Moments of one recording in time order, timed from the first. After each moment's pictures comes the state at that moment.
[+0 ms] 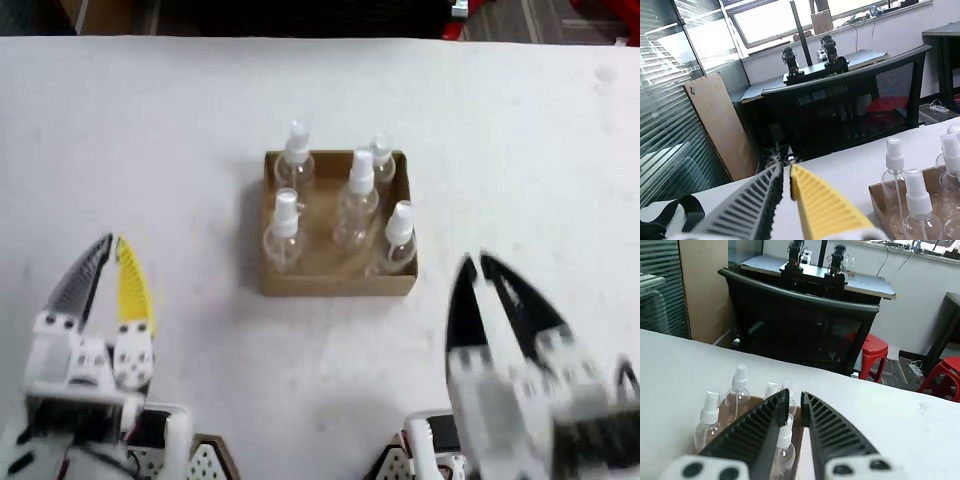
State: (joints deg) left arm -3.0 -105.1 47.6 68.2 -15.2; right arm -9.1 -81.0 9.9 88.1 10.4
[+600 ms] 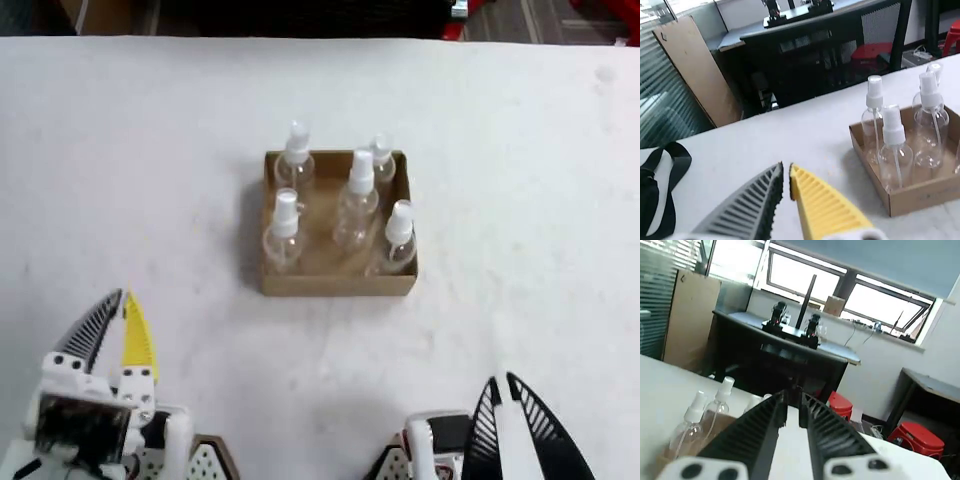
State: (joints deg) left arm -3.0 -105.2 40.2 90.1 -14.8; right arm -9.1 -103.0 9.8 94.9 19.8
